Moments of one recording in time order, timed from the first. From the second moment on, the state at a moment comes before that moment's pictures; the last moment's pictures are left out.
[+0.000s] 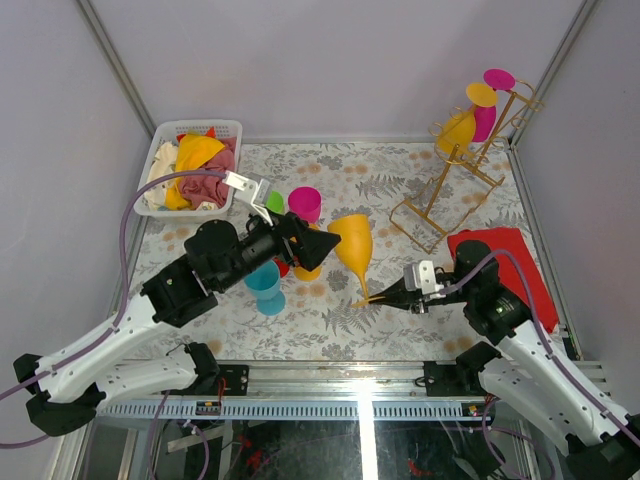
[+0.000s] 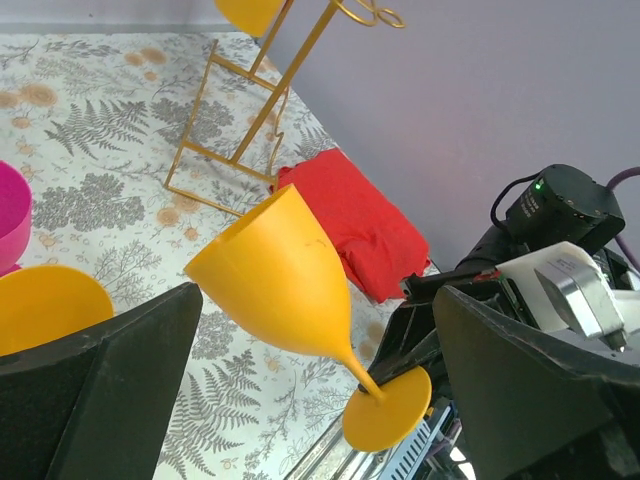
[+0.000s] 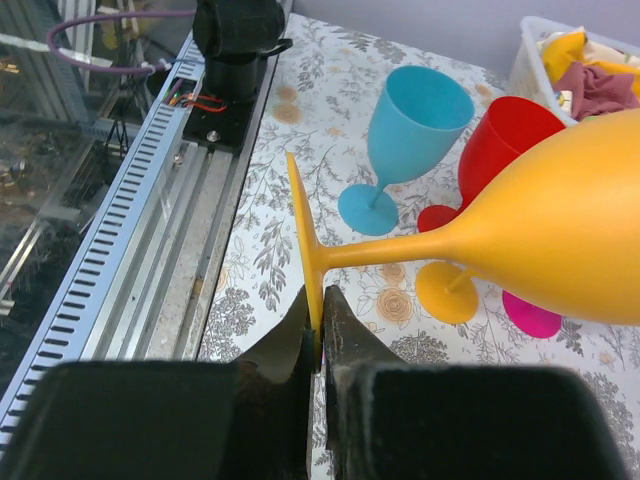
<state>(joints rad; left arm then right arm) -0.95 0.89 1.05 -0.21 -0.10 -0.55 0.54 0.67 0.57 -0.17 -1.07 -0.45</state>
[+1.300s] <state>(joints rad) -0.82 1.11 1.16 -0.32 0.42 -0.68 0.54 0.61 0.53 -0.36 -1.30 -0.77</state>
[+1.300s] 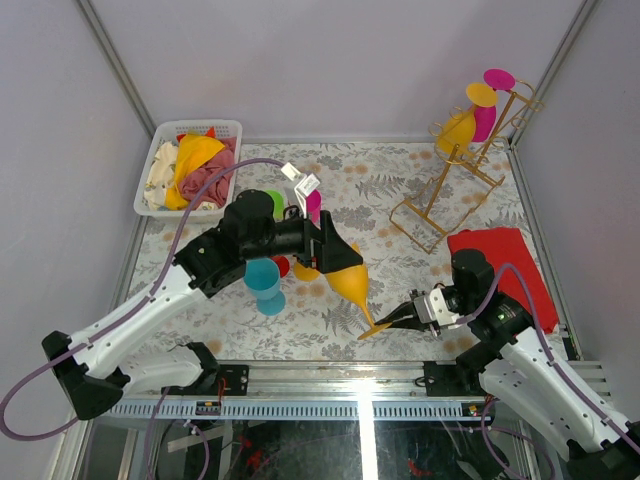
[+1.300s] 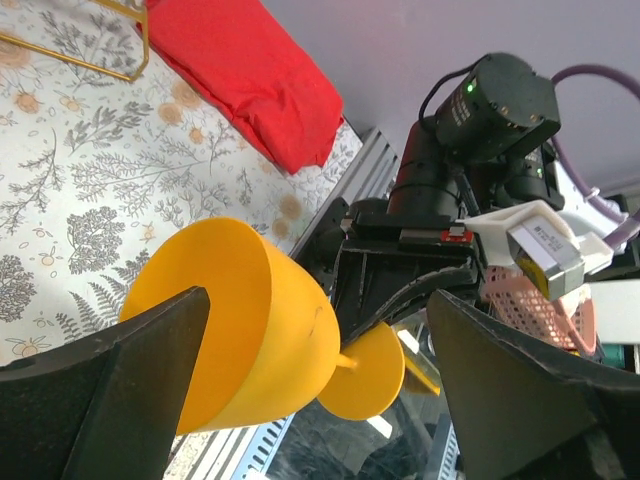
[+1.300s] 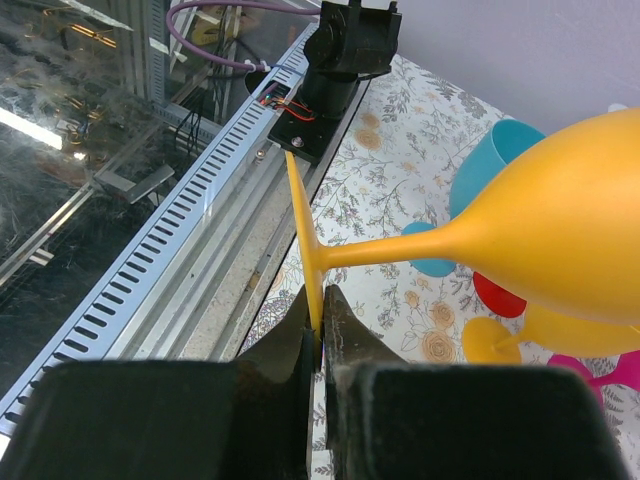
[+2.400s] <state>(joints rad) -0.80 1.13 1.18 -0.33 0.64 -0.56 0.55 0.61 0.52 -0.36 -1.26 -0.78</state>
